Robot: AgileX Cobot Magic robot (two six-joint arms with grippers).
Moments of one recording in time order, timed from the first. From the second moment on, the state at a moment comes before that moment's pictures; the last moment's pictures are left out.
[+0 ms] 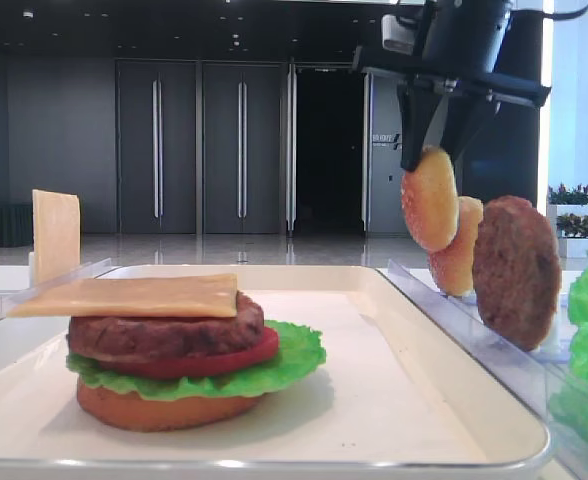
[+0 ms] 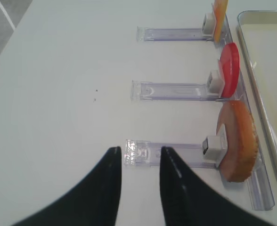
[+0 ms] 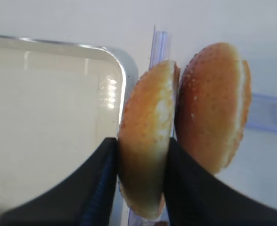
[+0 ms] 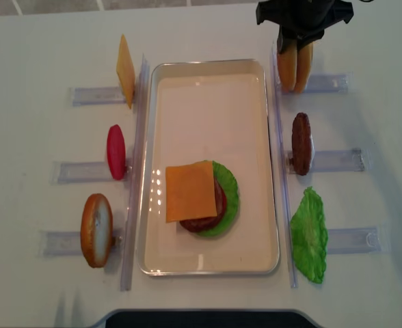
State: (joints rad) left arm 0.06 -0.01 -0.47 0.08 1.11 -0.01; right arm 0.34 2.02 -1.78 0.14 1.10 0.14
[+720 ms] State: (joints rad) left arm 0.06 -0.01 -0.47 0.08 1.11 -0.01; right arm 0.35 1.74 -1.76 0.16 1.22 0.15
